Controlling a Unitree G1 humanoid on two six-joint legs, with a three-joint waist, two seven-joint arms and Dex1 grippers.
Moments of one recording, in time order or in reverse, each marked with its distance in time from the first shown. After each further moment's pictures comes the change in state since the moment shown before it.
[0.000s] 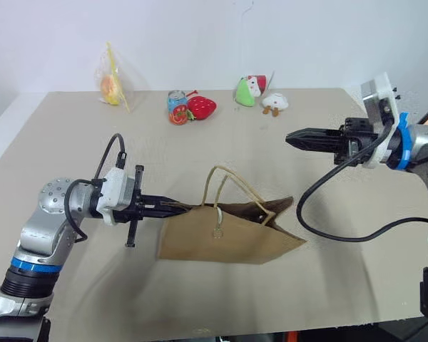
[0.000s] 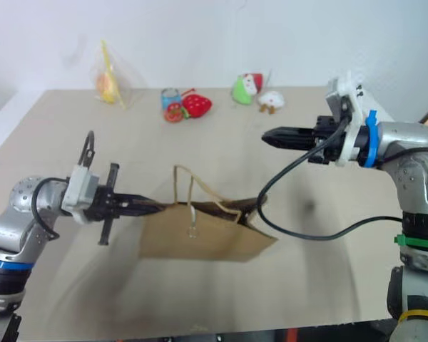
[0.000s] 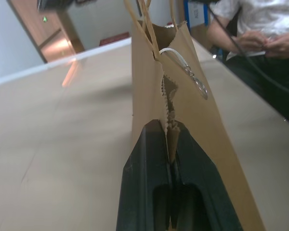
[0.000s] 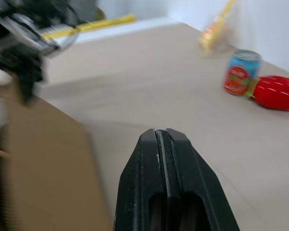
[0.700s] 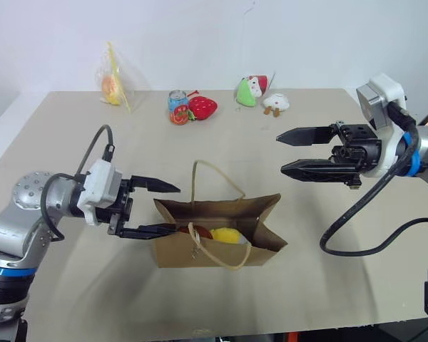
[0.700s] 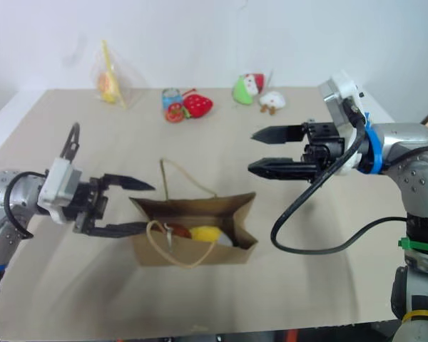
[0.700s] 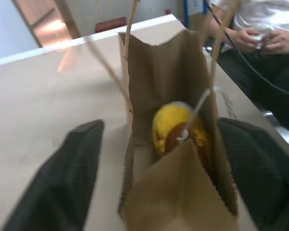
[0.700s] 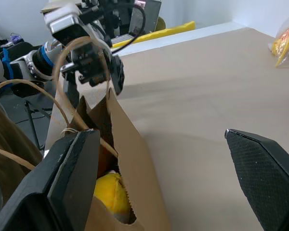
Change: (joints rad) left arm 0.018 0.135 0.085 -0.170 -0.122 0.207 0.043; right arm 0.021 -0.022 -0.002 -0.088 0.113 0.075 0.070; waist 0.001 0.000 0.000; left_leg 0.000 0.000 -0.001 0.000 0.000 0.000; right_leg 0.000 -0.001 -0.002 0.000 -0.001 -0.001
